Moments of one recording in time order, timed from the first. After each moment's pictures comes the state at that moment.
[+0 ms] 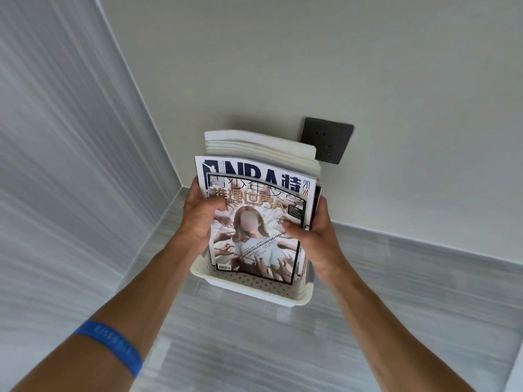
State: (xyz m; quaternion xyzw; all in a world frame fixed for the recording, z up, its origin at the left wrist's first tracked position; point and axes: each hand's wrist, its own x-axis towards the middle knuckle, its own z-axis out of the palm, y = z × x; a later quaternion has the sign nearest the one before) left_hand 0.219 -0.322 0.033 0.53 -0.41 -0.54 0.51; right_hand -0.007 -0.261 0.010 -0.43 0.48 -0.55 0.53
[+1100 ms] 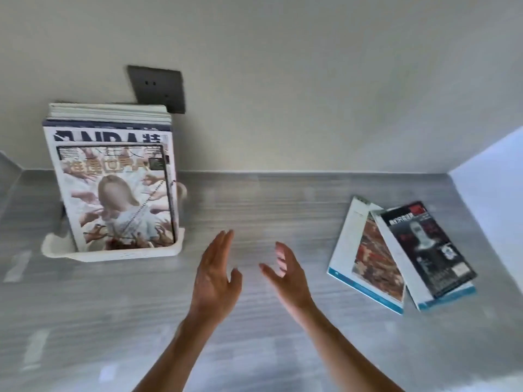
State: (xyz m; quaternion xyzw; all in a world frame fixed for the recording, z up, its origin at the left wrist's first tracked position) left_hand 0.026 -0.079 -0.002 0.47 -0.75 -0.37 0.26; right_hand -0.133 -0.014 -0.031 -0.31 0.76 -0.39 0.41
